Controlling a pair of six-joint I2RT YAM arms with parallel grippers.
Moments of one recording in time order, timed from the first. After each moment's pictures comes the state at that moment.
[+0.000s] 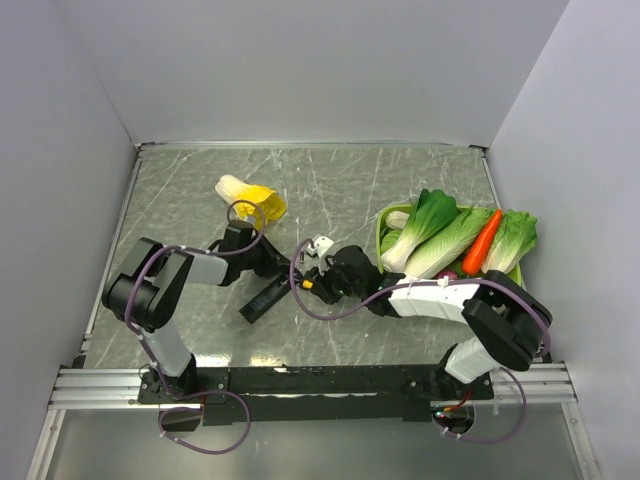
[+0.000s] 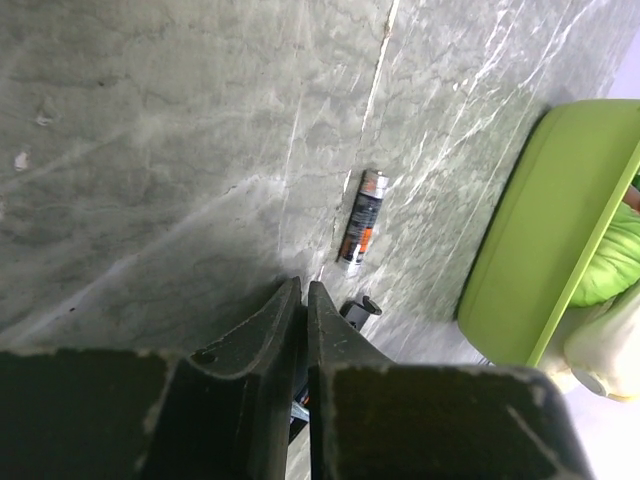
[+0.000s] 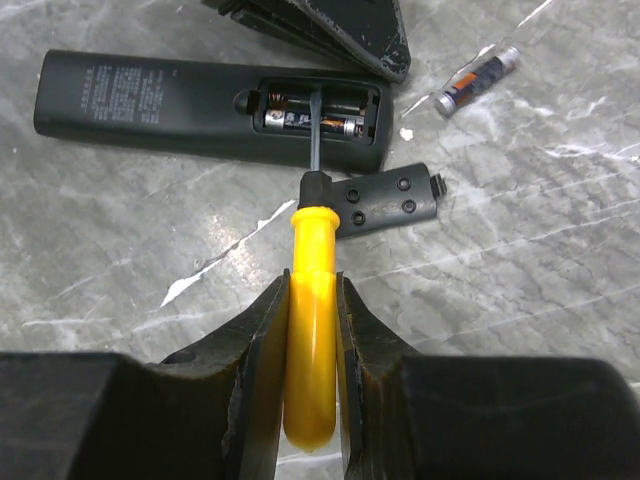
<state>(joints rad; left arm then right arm) -0.40 1.74 0.65 0.37 0.34 -1.04 0.88 1.49 0.64 0.24 -0.10 0.08</state>
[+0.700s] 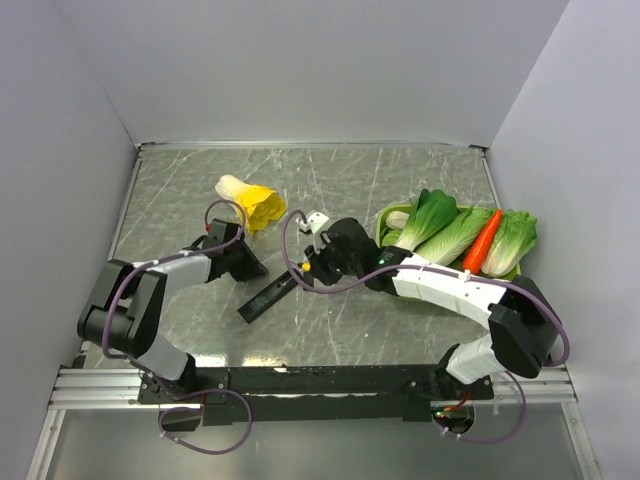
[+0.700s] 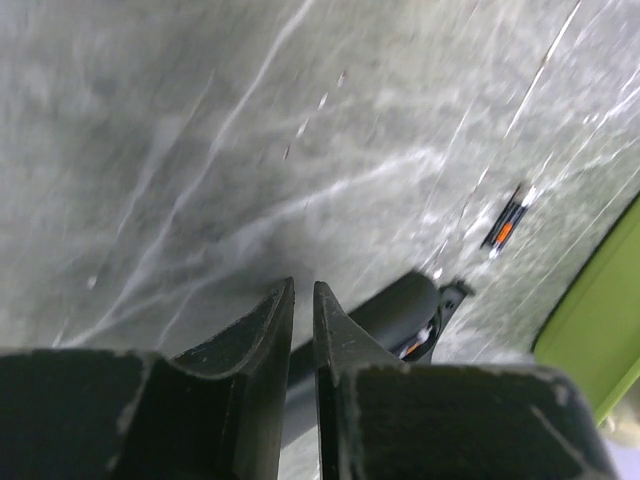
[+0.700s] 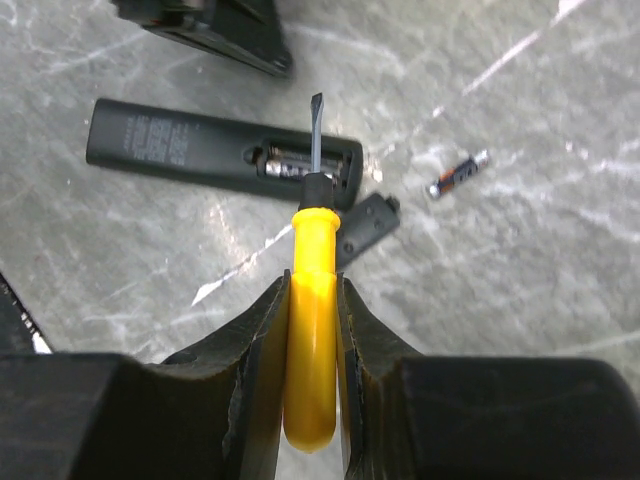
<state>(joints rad) -0.31 1.55 0.68 -0.07 0.19 -0.93 0.86 1.43 0.93 -0.16 -0.09 0.04</state>
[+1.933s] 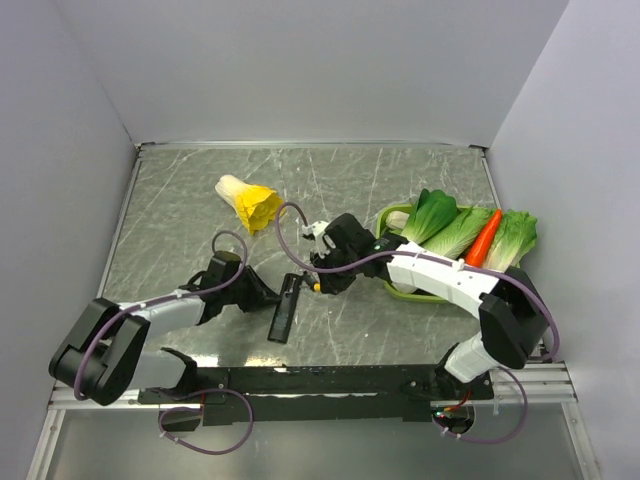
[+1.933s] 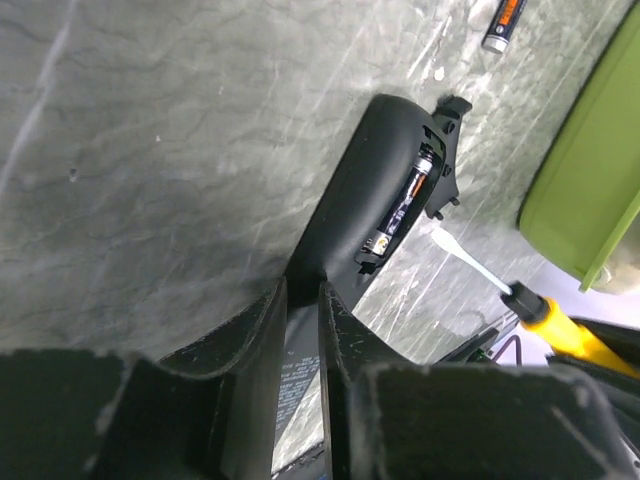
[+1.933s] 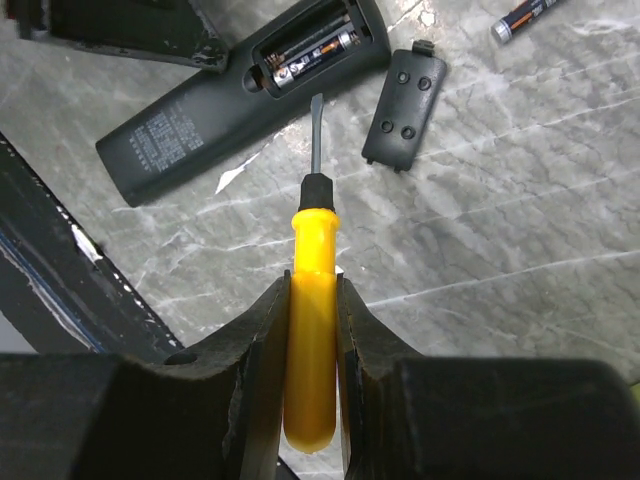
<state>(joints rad) -0.45 1.30 0.37 0.11 0.30 -1.07 0.81 1.49 1.05 -0.52 -0.23 0.08</state>
